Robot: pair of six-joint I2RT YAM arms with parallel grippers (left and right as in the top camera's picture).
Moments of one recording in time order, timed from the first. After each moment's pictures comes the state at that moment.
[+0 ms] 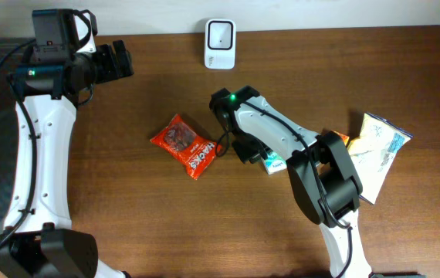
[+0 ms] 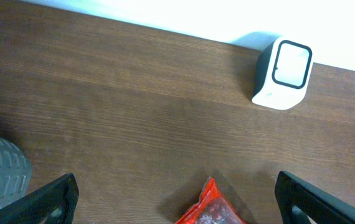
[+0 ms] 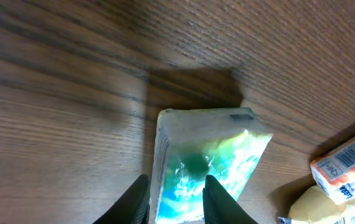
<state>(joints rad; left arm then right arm) 0.05 1.73 1.80 -0.89 0.11 -0.17 0.56 2.24 1.74 -1.31 0.28 0.16</state>
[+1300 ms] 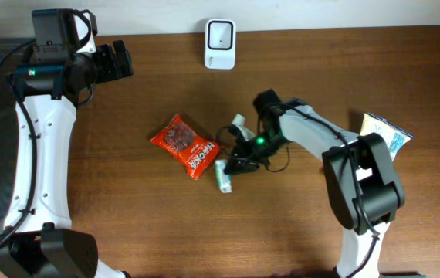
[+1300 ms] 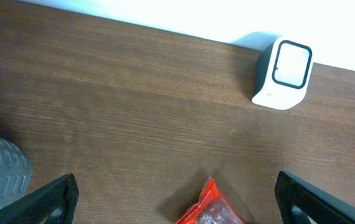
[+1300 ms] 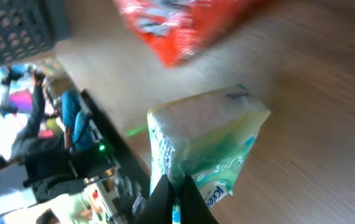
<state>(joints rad) 0.05 1.73 1.80 -0.89 0.12 -0.17 0.34 2.07 1.35 -0.92 -0.91 0.08</state>
